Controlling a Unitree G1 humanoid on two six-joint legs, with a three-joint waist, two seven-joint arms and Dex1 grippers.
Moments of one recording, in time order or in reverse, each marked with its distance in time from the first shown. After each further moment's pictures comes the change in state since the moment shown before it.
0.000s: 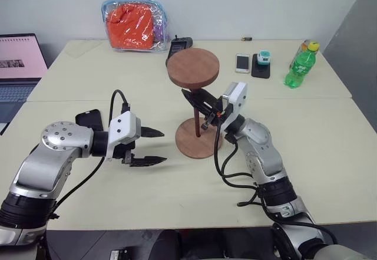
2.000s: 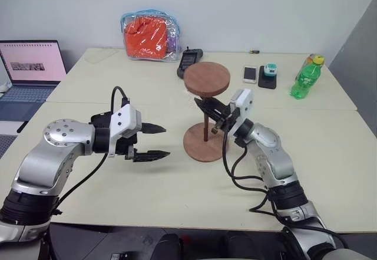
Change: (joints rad) left arm -0.034 -0.016 0.002 -0.008 -0.057 0.089 0.044; right arm 0.063 -0.076 -0.024 0.007 0.018 0.101 -0.044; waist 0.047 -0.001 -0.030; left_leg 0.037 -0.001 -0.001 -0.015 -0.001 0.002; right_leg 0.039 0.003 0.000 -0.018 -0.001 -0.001
